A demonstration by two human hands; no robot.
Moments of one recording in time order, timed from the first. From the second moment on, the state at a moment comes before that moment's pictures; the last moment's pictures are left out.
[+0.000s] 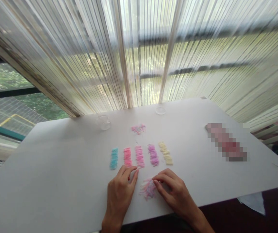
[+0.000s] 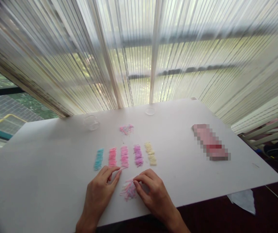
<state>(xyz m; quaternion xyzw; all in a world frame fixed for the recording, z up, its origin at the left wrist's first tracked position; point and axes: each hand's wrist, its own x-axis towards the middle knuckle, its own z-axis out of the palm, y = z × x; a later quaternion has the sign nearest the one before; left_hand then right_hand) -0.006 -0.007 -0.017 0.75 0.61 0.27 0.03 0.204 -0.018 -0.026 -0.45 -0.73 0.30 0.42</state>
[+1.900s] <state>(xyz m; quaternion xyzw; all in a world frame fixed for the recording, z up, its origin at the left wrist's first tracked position) -0.010 -0.033 -0.014 0.80 0.52 0.28 0.14 0.202 -0.019 -0.026 -0.44 -0.76 0.29 0.37</state>
